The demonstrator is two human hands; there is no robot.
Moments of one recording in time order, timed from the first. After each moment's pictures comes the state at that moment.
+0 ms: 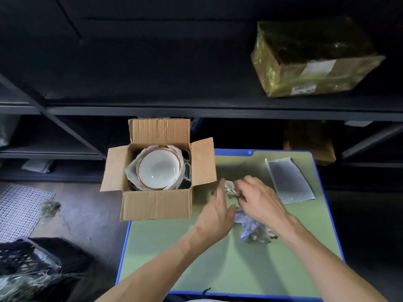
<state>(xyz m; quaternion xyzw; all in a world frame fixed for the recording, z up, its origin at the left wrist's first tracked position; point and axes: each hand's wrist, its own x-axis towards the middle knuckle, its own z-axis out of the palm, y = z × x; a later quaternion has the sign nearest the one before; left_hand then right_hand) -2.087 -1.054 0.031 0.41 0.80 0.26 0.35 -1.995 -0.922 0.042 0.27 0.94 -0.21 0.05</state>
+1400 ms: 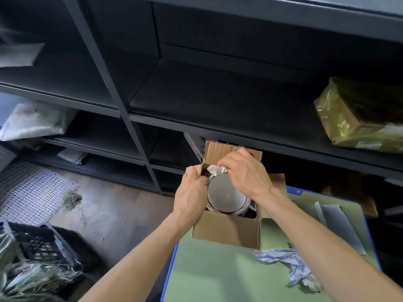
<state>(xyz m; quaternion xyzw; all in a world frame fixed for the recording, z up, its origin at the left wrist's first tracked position) -2.294 -1.153 0.051 0.33 0.90 0.27 0.11 -2.223 -0.989 0.105 0.10 0.99 -0.11 -0.08</state>
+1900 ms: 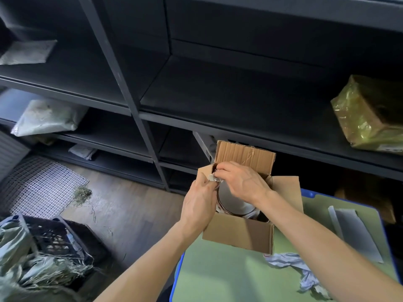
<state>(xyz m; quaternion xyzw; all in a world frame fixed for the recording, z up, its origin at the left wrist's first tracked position) -2.287 -1.167 0.048 0.35 0.89 0.28 0.06 -2.247 -1.003 0.073 -0.02 1.00 -0.09 0.01</state>
